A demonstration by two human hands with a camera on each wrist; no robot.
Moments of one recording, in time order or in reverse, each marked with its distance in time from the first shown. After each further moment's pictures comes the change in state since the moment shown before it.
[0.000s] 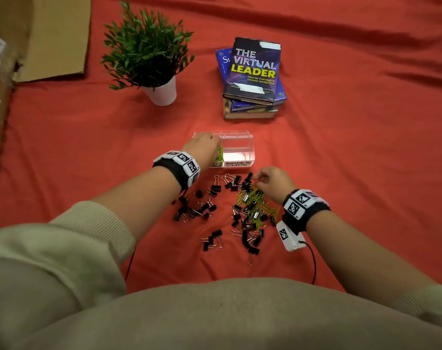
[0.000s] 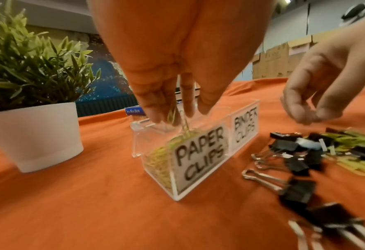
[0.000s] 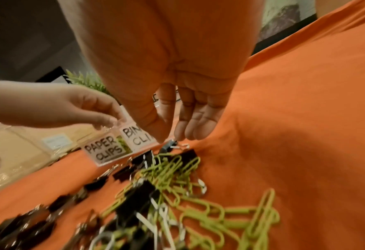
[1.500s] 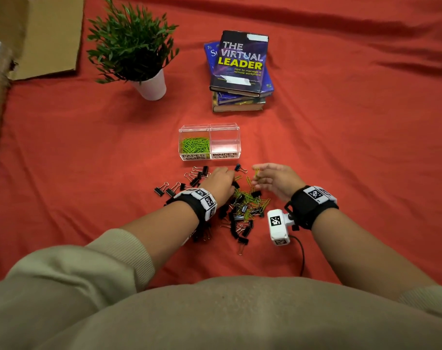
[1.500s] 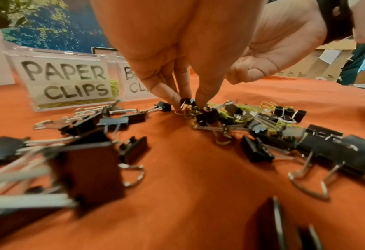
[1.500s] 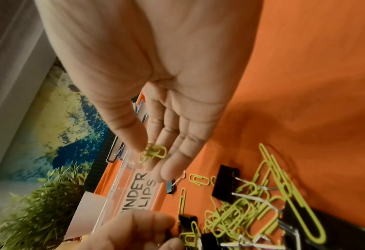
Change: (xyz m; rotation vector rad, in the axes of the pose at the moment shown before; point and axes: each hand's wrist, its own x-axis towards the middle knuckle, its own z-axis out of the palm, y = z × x) left_hand -0.045 0.083 0.082 -0.162 -0.020 0.046; right_hand -0.022 0.033 -0.020 1.080 -0.136 0.211
